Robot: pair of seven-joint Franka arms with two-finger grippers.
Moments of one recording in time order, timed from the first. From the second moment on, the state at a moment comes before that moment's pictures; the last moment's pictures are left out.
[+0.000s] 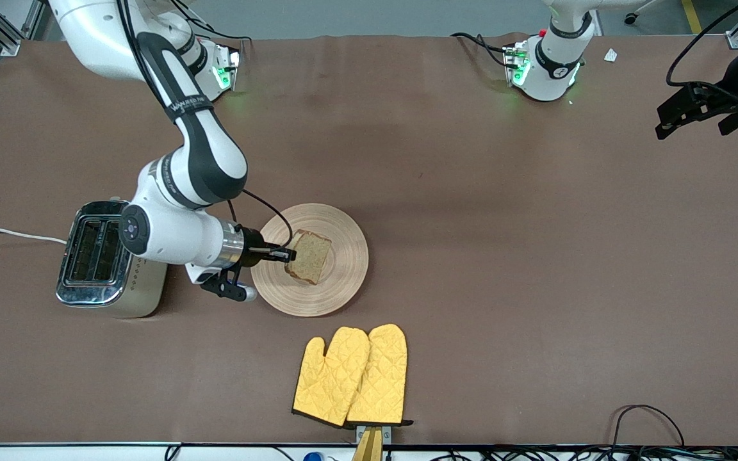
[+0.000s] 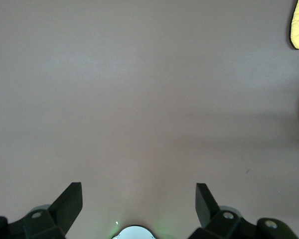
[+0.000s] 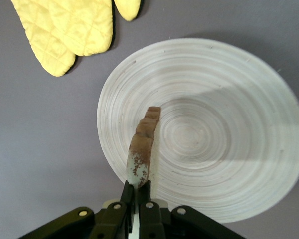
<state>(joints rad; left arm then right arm) 0.01 -0.05 -0.13 -1.48 0.01 1.41 -0.15 0.35 0.54 0.03 -1.58 0.58 2.07 0.39</state>
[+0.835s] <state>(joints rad) 0.03 0.03 -0.13 -1.49 -0.12 1.40 -0.15 0.36 0.55 -0.05 -1.62 0.51 2.05 0.35</state>
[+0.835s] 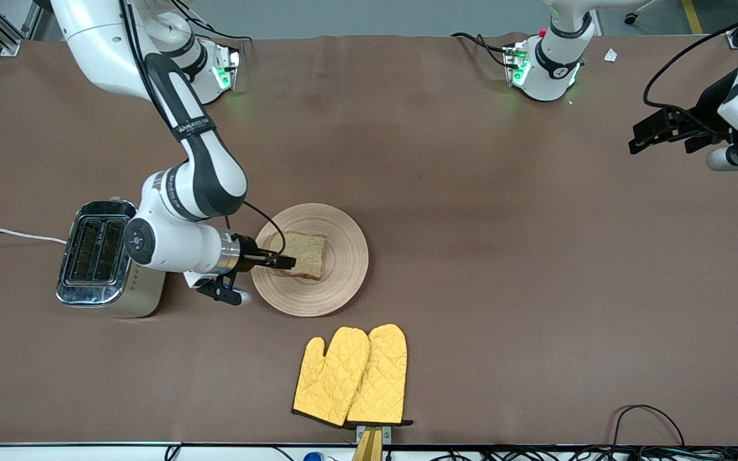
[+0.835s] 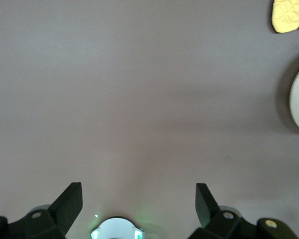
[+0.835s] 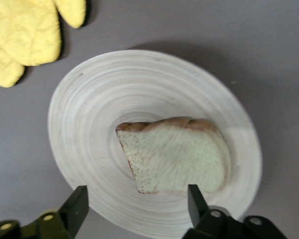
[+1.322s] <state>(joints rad) 0.06 0.18 -0.13 -1.49 -0.38 1.45 -0.14 0.27 0.38 -0.13 -1.62 0.29 1.89 0.27</state>
